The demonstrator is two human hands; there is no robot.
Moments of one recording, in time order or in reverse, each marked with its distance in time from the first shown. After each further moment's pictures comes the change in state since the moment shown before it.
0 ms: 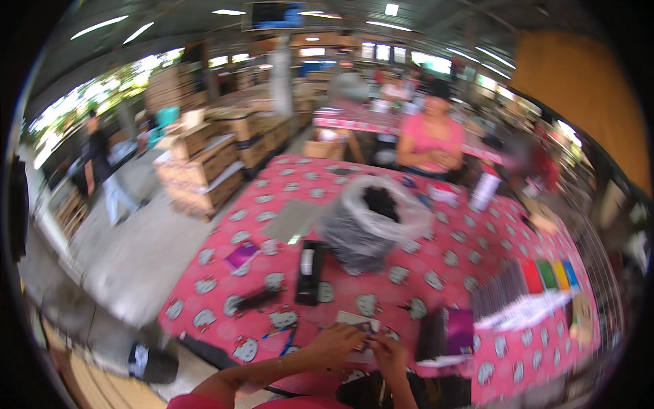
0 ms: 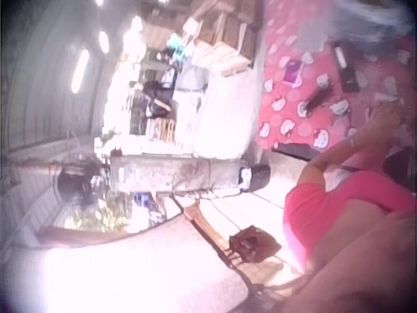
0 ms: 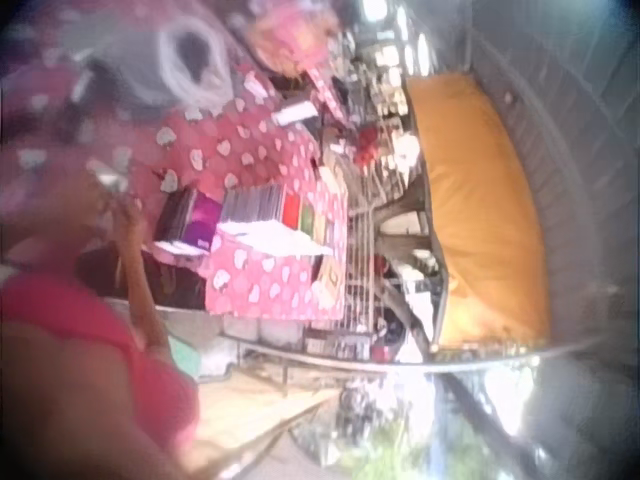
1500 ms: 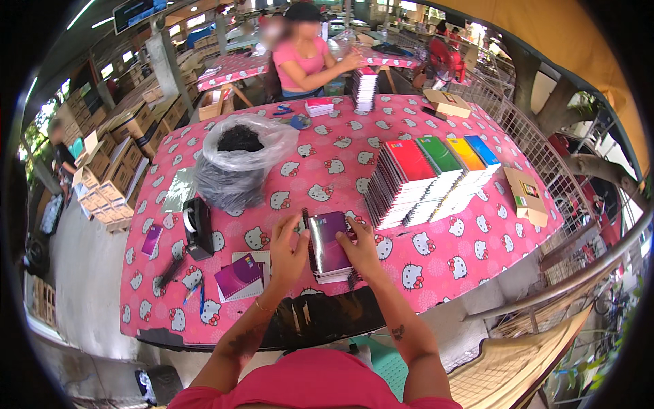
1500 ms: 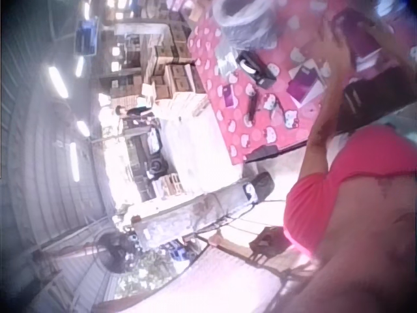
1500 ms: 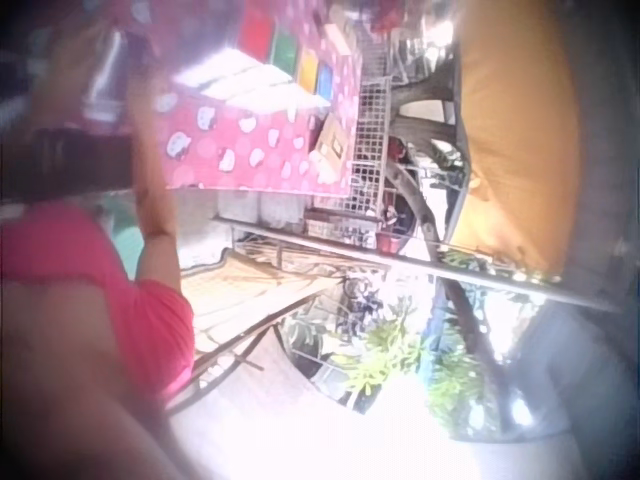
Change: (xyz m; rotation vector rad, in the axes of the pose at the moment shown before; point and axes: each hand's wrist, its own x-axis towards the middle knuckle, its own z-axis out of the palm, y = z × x) left_hand 0.168 0.119 0.117 -0.449 0.455 -0.270; right_hand 0.029 0.037 -0.217 -0.162 0.196 0.224
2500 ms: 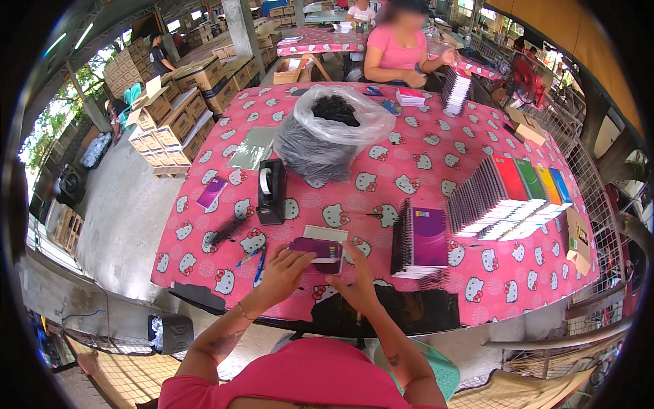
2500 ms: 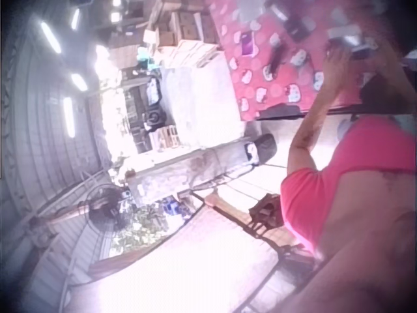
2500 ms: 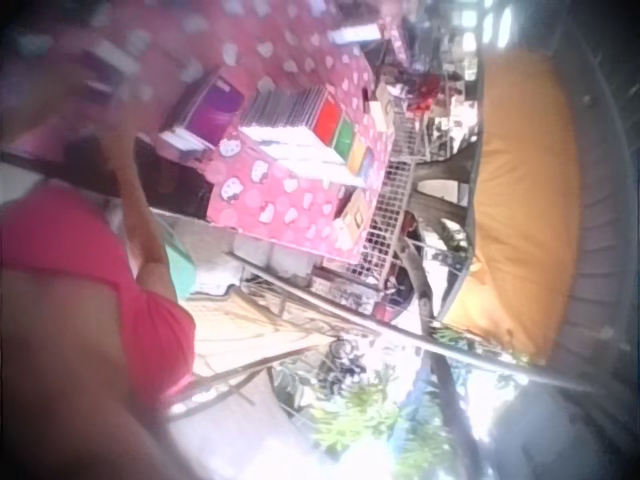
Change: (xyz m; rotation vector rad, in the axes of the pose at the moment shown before) left_hand -0.101 -0.060 -0.215 0.619 -0.389 0.202; right_hand -0.099 -0.060 0.165 0.255 -0.308 -0.387
